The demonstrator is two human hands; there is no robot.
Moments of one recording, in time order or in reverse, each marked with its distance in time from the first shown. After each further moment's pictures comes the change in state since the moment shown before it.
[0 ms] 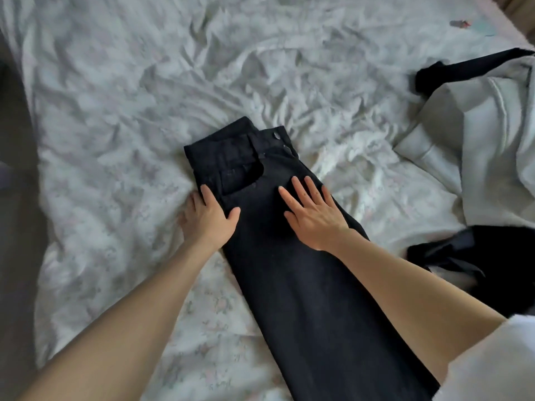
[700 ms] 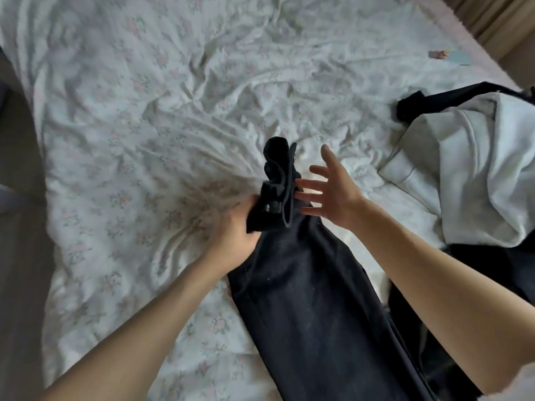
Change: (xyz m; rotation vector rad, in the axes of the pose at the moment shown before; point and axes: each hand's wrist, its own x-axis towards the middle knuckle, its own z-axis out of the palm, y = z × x) left_hand -0.025 0.050 -0.055 -0.617 0.088 0.653; right_hand 0.014 0.023 -0.117 1.773 -0.002 0.456
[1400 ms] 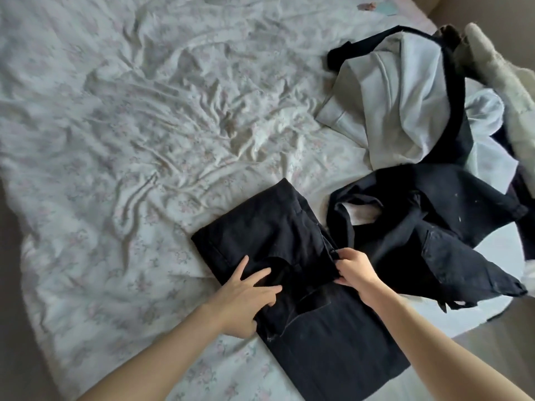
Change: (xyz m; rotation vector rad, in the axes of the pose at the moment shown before) left_hand -0.182 0.040 0.087 0.664 -1.066 0.313; right_hand -0.178 0.198 -0.124 -0.368 0.456 0.274
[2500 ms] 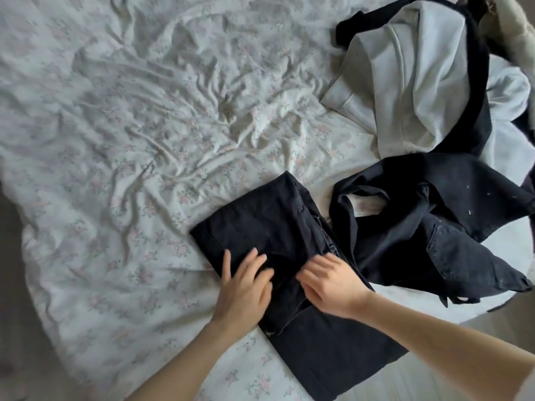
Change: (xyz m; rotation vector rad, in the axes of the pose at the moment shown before) left_hand 0.009 0.021 0.029 0.010 0.629 -0.363; right_hand -0.014 0.016 0.014 -1.075 -0.039 -1.386
